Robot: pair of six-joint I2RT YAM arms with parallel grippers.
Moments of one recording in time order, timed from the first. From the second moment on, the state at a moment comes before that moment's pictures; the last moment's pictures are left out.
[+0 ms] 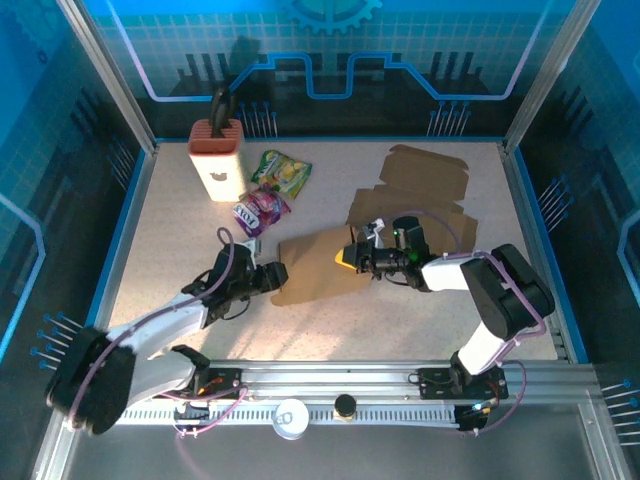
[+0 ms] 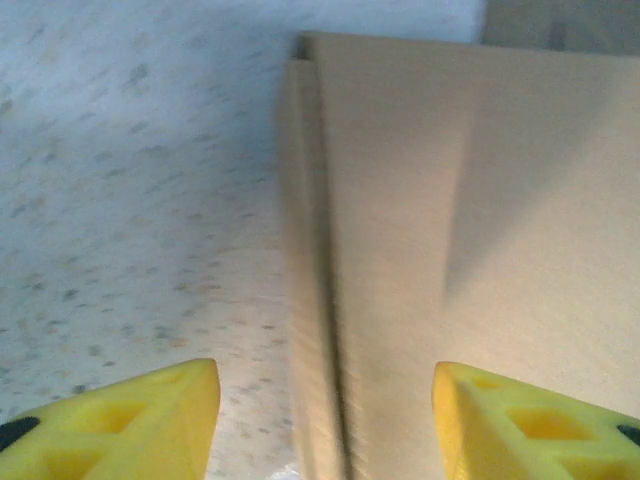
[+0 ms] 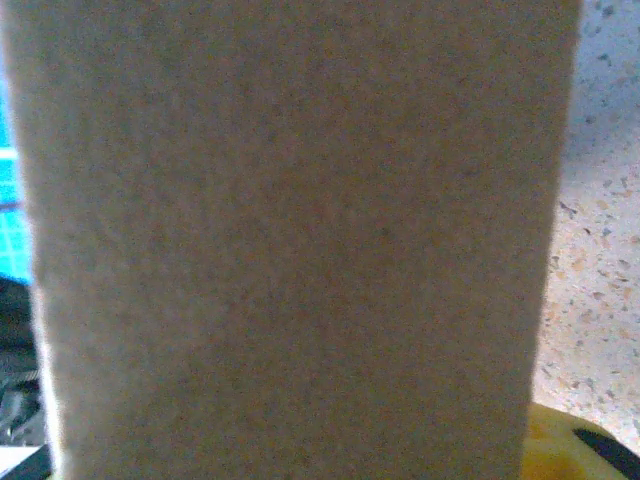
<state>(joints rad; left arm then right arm) -0.47 1.06 0.41 -0.04 0.14 -0.70 0.40 1.66 0.59 0.52 -0.88 1.03</state>
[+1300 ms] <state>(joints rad) -1.18 1.45 0.63 0.31 -0.82 0.69 0.14 1.37 0.69 -0.12 -1.00 1.04</state>
